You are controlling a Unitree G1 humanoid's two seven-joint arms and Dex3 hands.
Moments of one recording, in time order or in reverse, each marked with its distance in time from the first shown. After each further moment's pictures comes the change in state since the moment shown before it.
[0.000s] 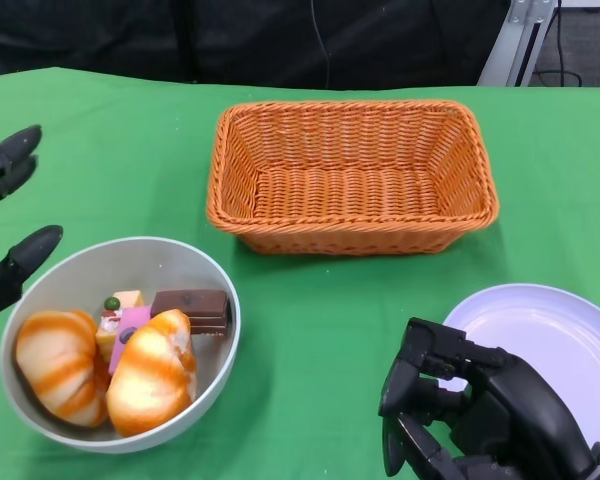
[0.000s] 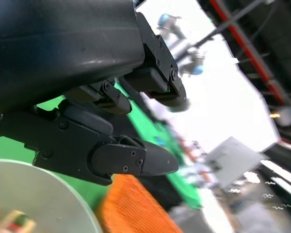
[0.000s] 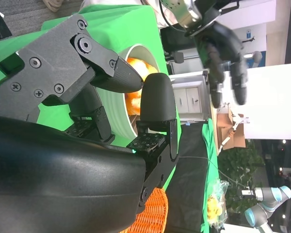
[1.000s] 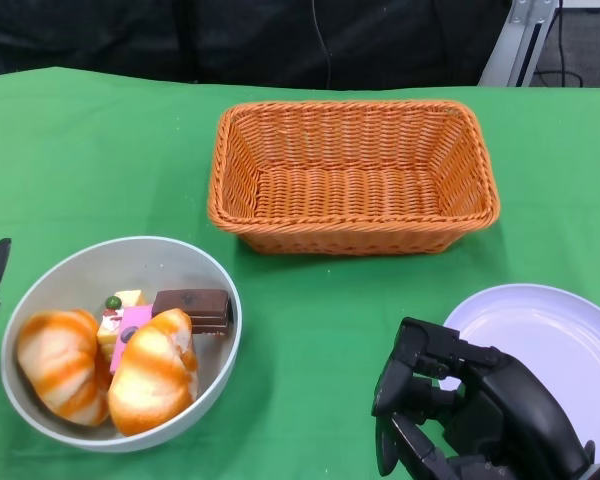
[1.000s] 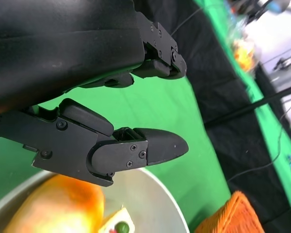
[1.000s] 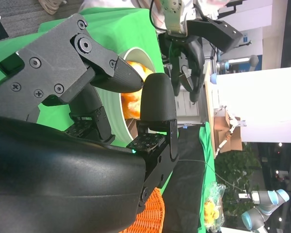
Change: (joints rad) left arm 0.002 0.028 -0.048 -0.087 -0.099 0.679 0.015; right arm -0.008 0.010 0.013 0.006 0.000 -0.010 -0.002
